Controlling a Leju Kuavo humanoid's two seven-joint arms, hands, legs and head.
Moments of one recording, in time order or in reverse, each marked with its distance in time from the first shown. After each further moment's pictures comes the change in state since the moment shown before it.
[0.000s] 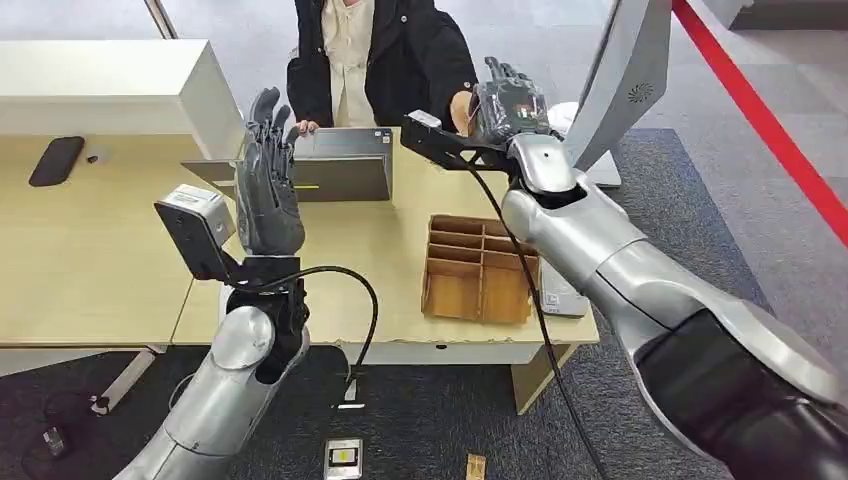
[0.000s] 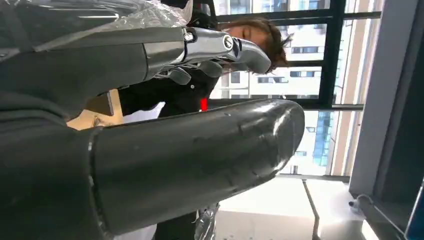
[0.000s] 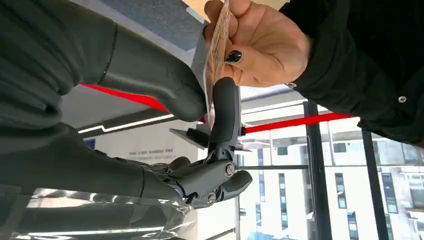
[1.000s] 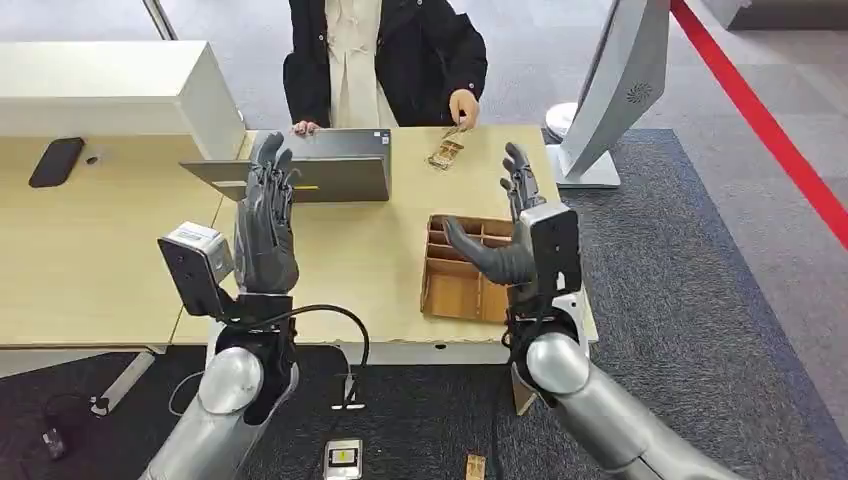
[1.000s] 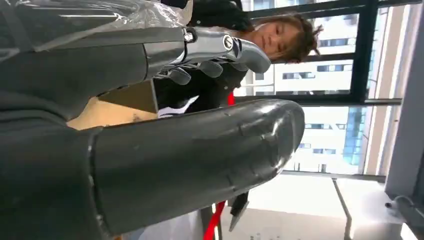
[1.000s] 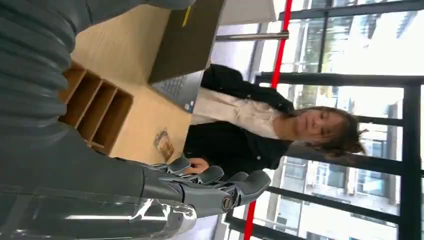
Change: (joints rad) left arm 0.153 0.044 -0.007 -0.123 -0.055 -0.016 0.097; right arm 0.716 -0.191 -0.267 -0.970 -0.784 -0.462 -0.496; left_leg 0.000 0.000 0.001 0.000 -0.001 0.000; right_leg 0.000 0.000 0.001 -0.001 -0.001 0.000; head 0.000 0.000
